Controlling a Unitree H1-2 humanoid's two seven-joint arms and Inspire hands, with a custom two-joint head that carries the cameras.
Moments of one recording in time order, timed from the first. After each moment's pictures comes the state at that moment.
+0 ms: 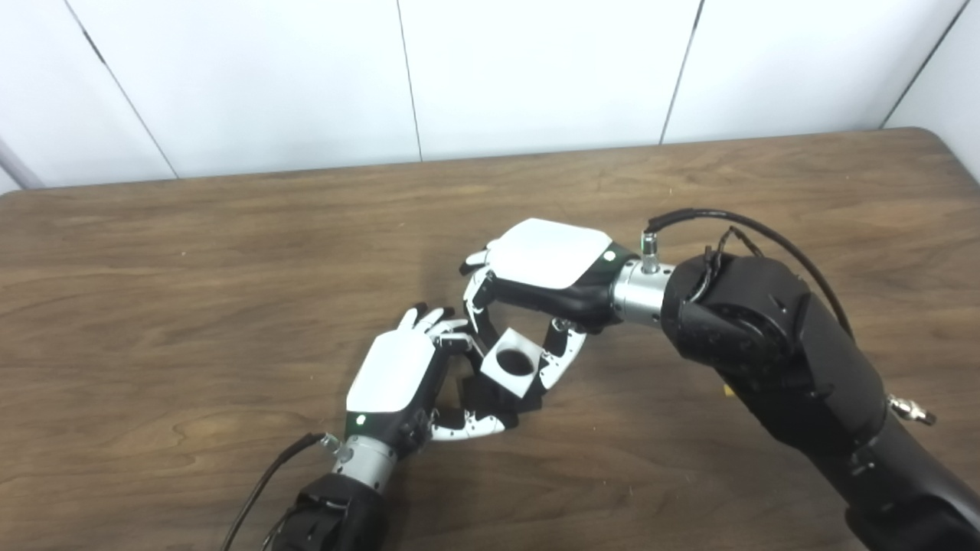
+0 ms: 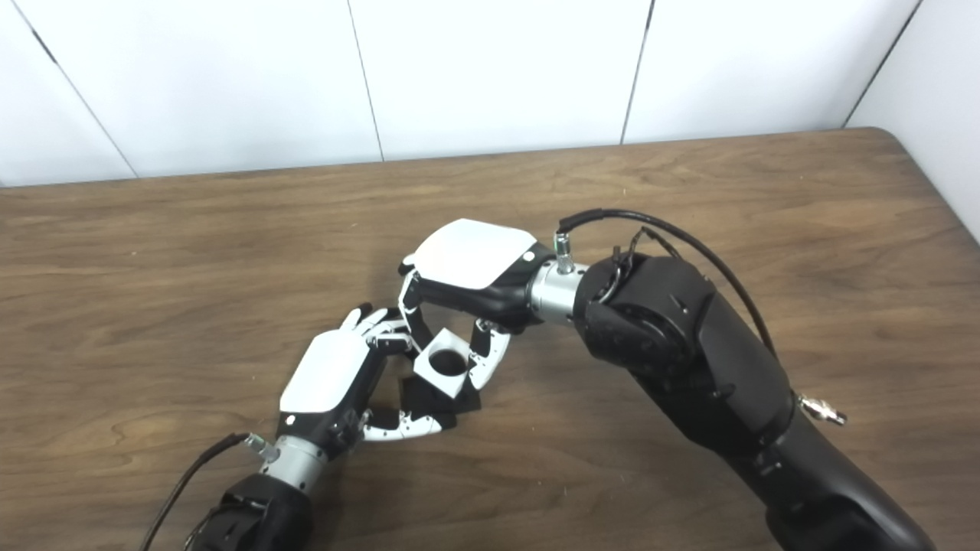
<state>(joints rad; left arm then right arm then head) 0.00 0.15 -0.45 -0.24 0.95 0.13 -0.12 -0.52 -0.37 0.45 -0.49 -0.78 0.09 0.91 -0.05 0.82</state>
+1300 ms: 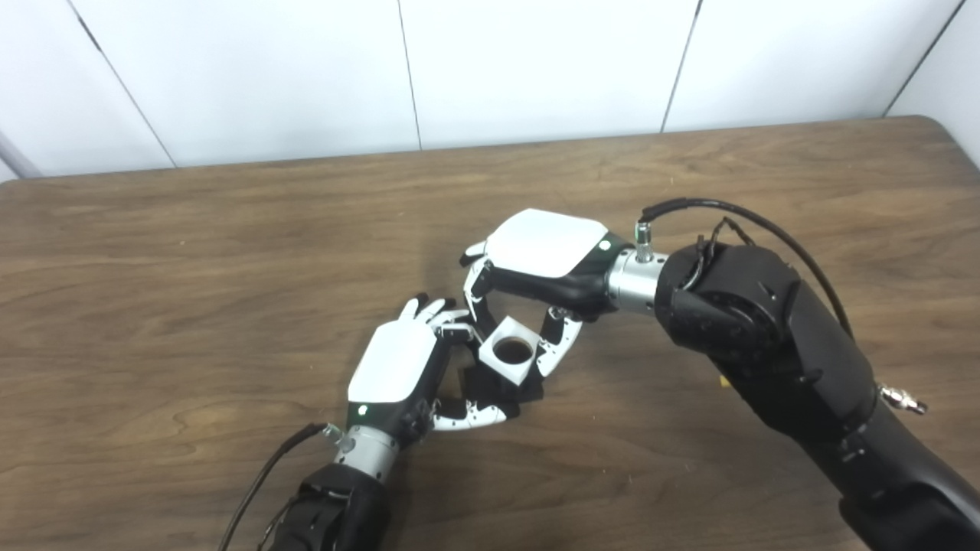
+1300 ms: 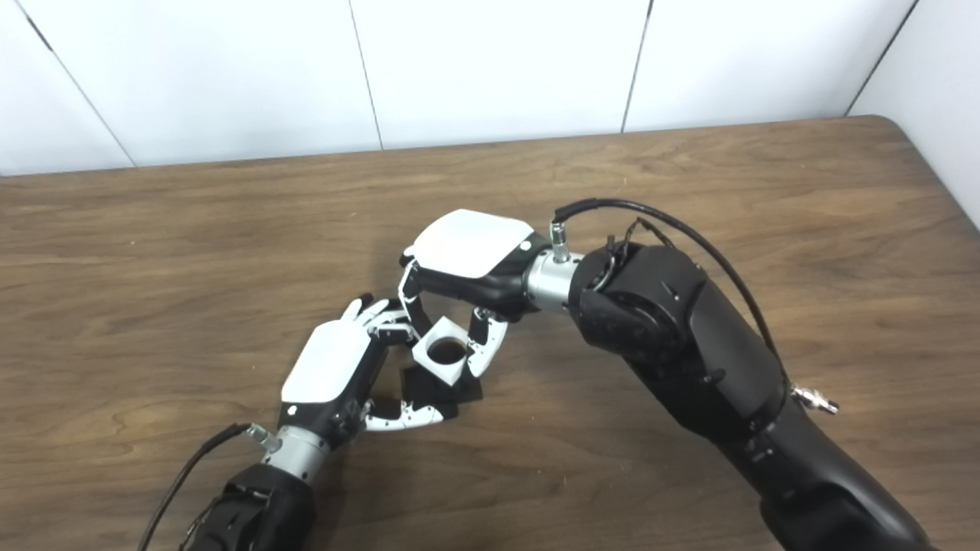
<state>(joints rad) 0.01 0.15 -0.46 -0.24 0.96 0.14 -0.12 -0.51 -0.36 0.45 -0.45 -0.79 0.07 0.90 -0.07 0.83</state>
